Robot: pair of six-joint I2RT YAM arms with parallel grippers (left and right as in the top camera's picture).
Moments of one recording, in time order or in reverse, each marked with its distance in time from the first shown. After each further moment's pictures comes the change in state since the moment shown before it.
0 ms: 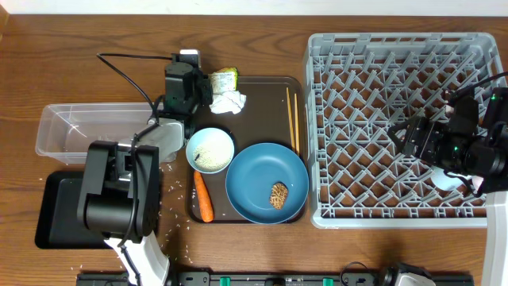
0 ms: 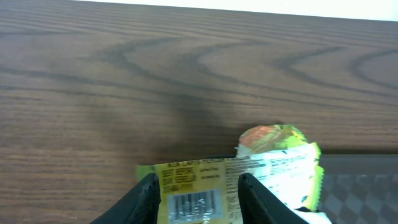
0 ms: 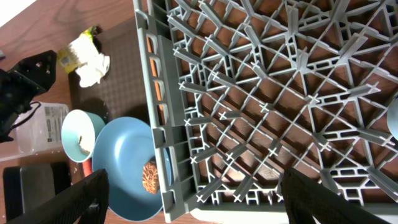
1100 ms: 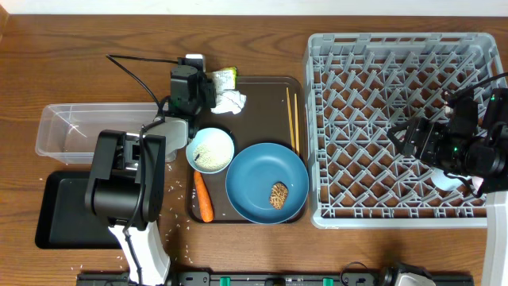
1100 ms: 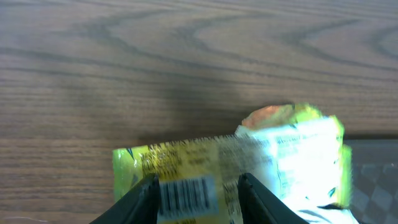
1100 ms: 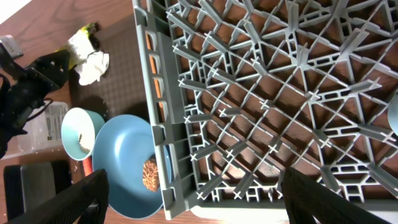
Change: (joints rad) left arm -0.002 0.087 0.020 0.022 0.016 0.007; right arm 0.000 0.000 0.000 -0.010 0.000 0.000
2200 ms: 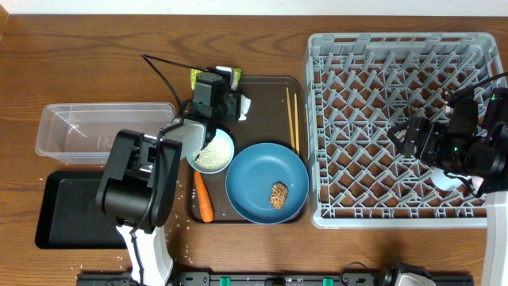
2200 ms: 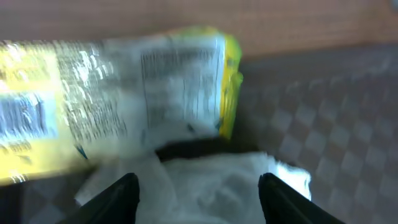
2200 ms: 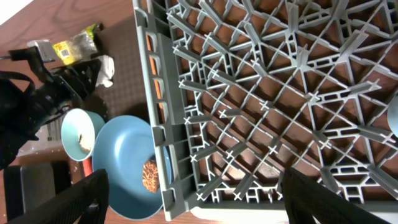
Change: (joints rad) left arm -0.117 0.002 0.009 -0.117 0.061 0.019; right arm 0.000 0.000 0.000 0.006 0.000 0.000
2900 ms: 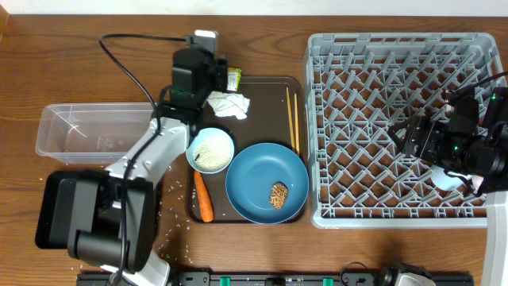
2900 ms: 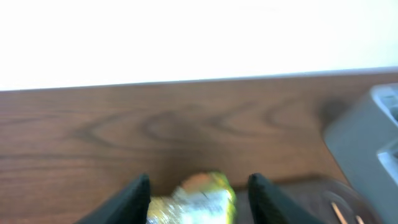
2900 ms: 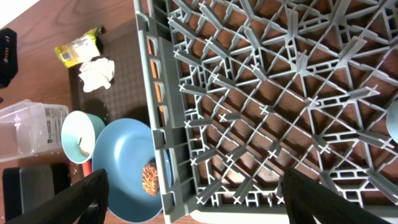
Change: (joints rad) left arm 0.045 -0.246 0.036 0.030 -0.064 0.007; right arm 0.000 0.000 0.000 0.012 0.000 0.000
